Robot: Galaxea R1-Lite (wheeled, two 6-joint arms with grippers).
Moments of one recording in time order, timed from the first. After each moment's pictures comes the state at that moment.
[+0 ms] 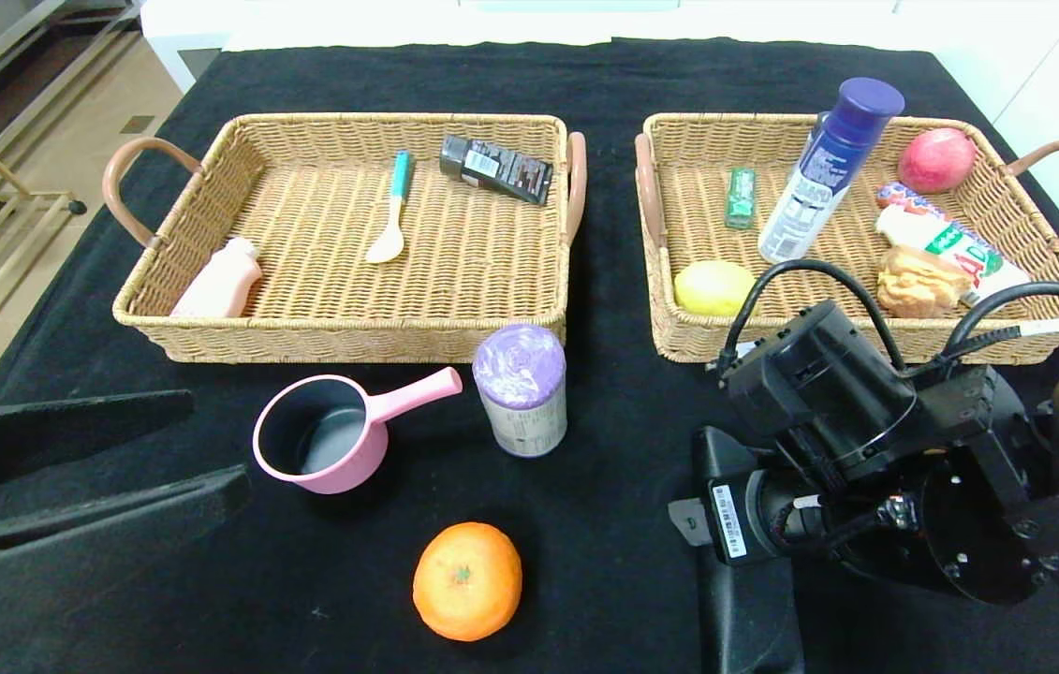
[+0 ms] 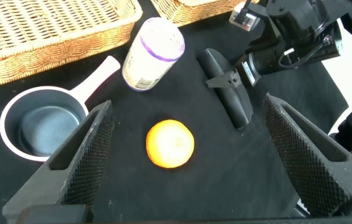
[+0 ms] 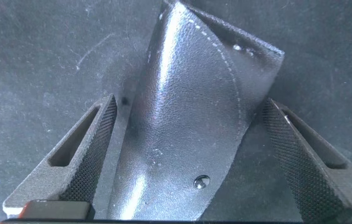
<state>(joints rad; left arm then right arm) -0.48 0.93 -0.79 -0.01 -0.28 -0.12 0.82 1.73 -1.24 0.42 -0.43 0.48</state>
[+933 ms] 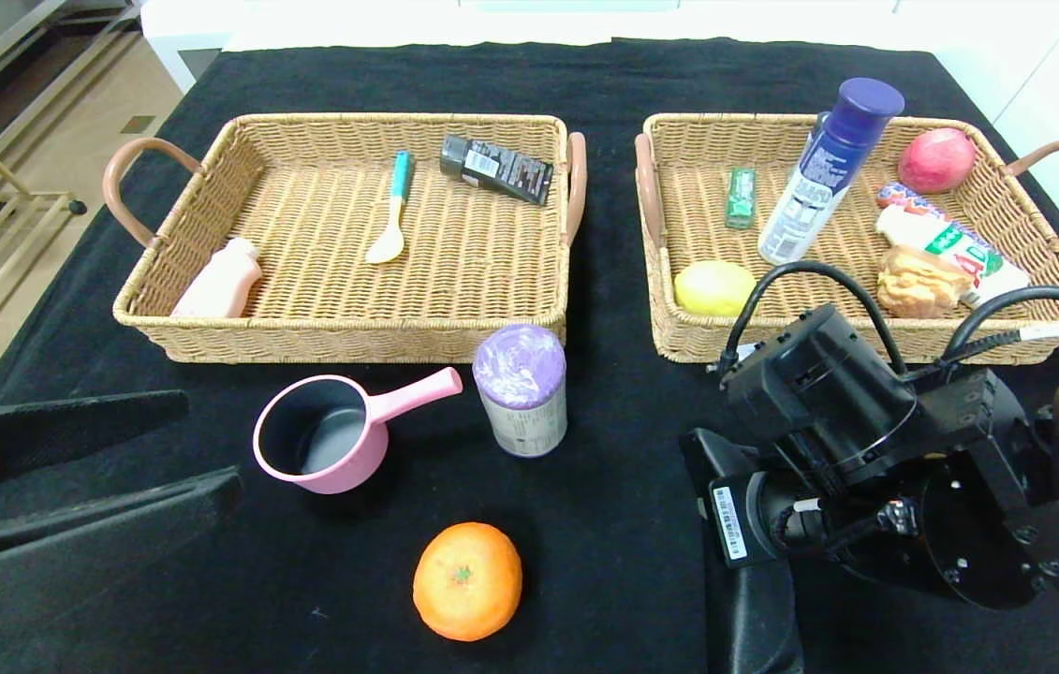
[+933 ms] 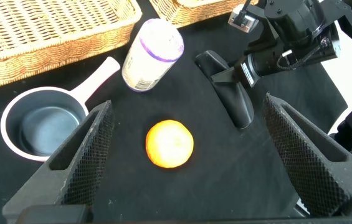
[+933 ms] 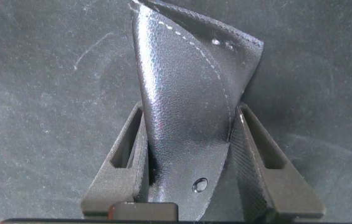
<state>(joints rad) -0.48 0.92 -0.79 -0.01 -0.28 -0.12 0.82 1.74 -1.23 0.41 -0.43 0.48</state>
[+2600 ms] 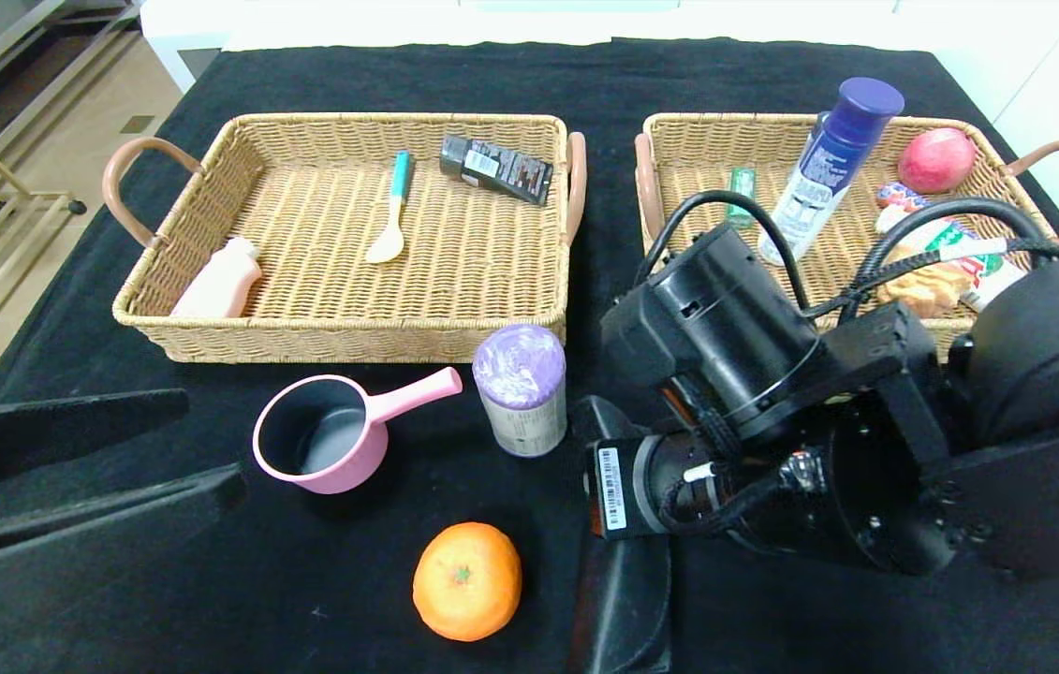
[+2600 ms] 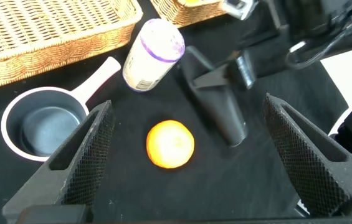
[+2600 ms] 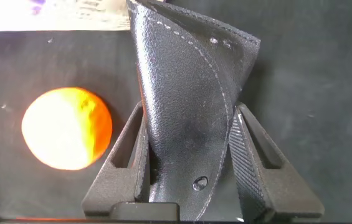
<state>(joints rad) -0.48 0.92 -0.79 -0.01 -0.28 -0.12 0.96 1.85 -1.55 0.50 -0.35 0.63</state>
